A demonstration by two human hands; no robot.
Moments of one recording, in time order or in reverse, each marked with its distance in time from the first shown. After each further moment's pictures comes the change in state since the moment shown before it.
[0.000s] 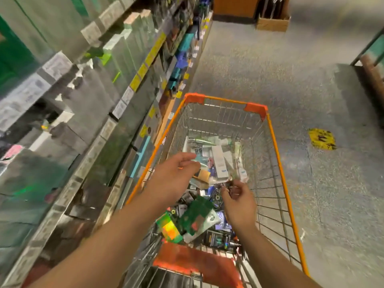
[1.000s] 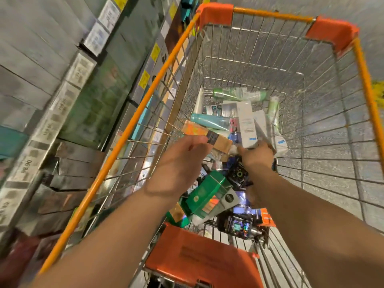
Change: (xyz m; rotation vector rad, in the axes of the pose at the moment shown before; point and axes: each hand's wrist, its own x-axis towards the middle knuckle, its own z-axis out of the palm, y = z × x) left_hand 0.111 -0.105 0.049 -0.059 -0.021 -0.217; right_hand 0.176 0.085 0.113 -0.198 -0.086 0.237
